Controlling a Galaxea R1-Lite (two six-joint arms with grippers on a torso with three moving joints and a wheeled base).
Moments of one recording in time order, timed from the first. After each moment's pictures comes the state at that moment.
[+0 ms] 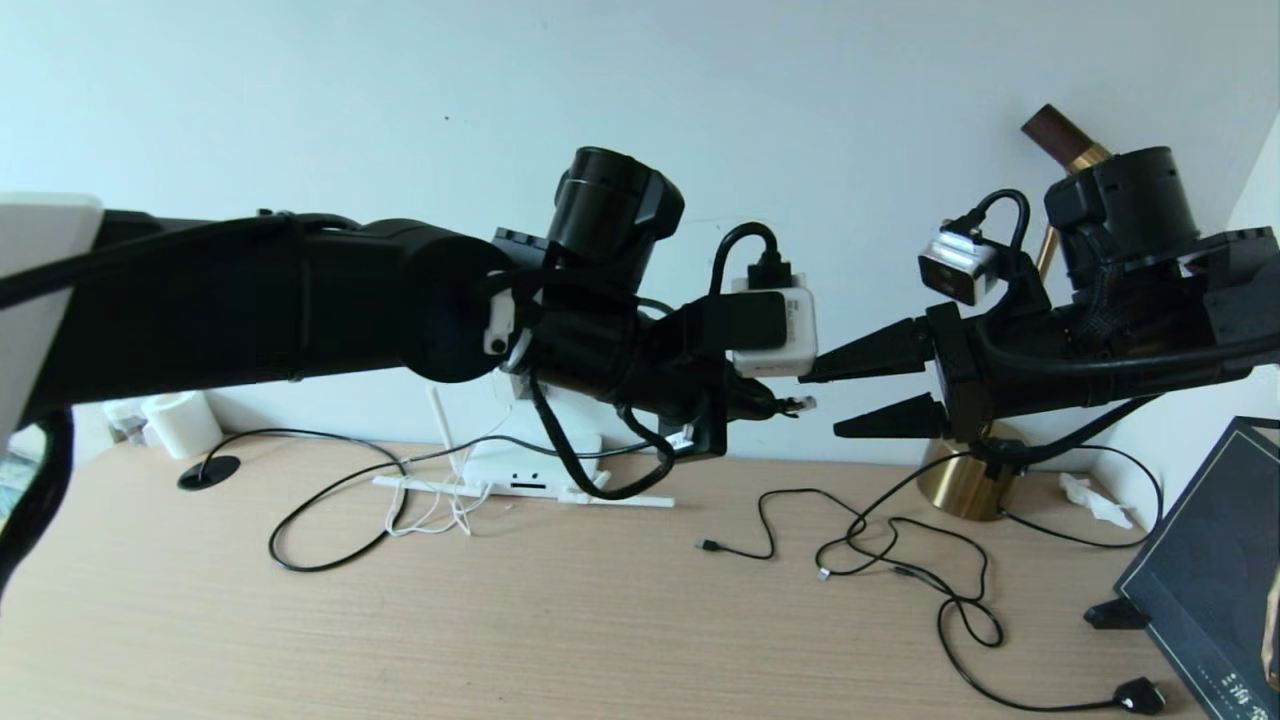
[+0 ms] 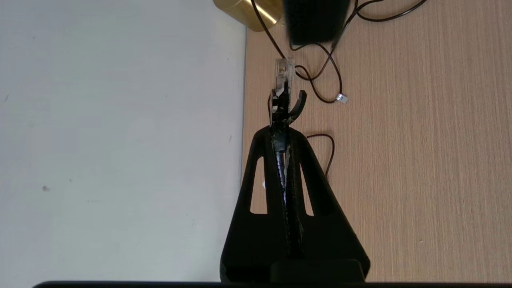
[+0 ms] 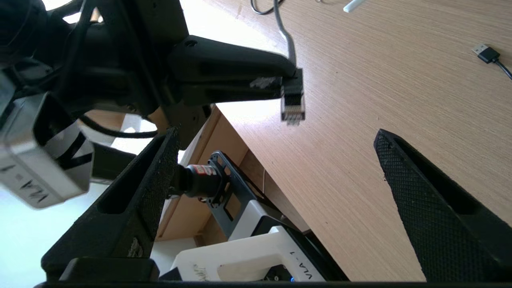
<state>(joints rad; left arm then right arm) -0.72 2.01 -1.80 0.30 -0.33 1.04 0.31 1.70 -1.36 0.27 0.81 0.47</state>
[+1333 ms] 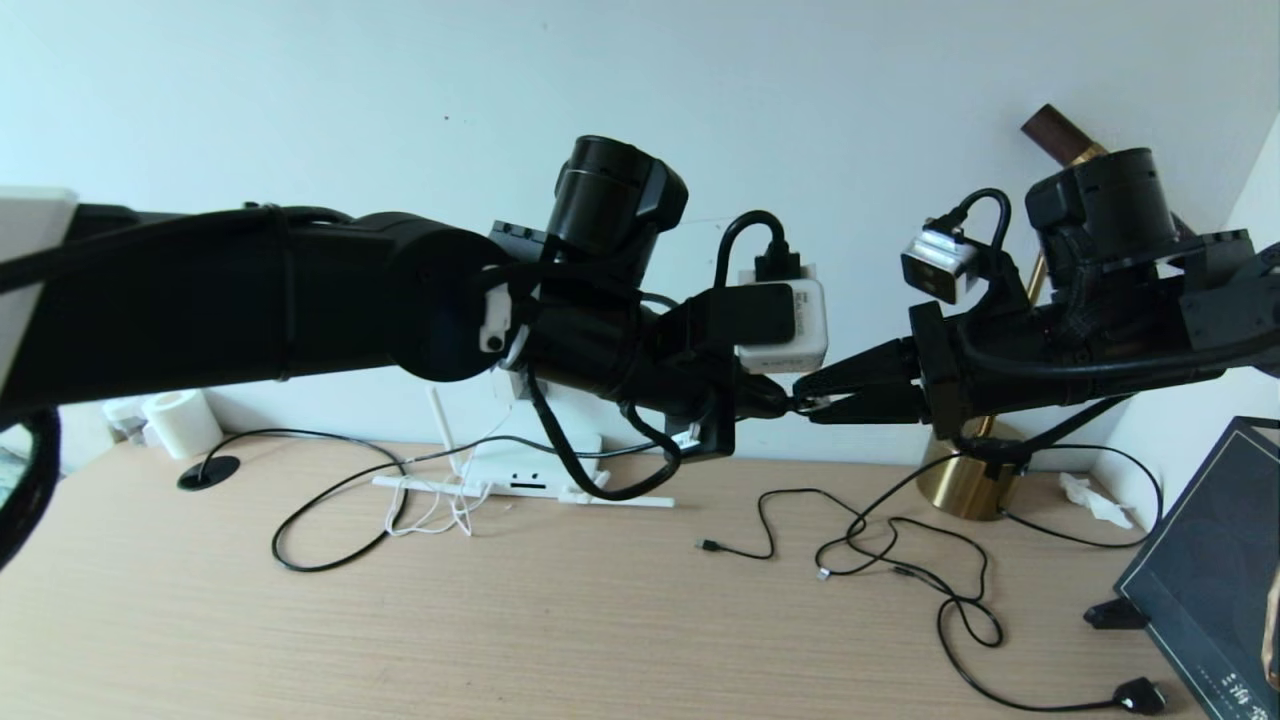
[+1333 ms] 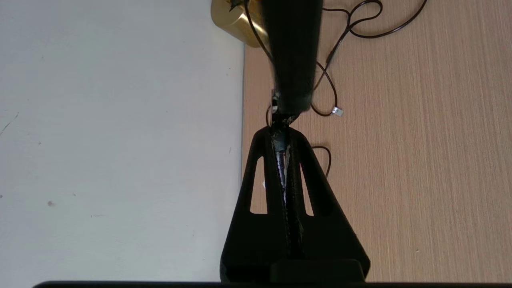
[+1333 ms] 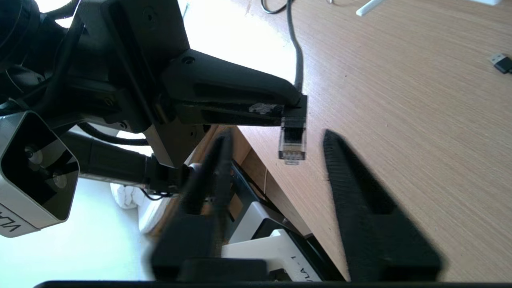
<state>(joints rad) -0.74 2.00 -1.79 0.29 -0.36 1.04 0.34 1.72 -1.37 0.24 0.82 0.48</state>
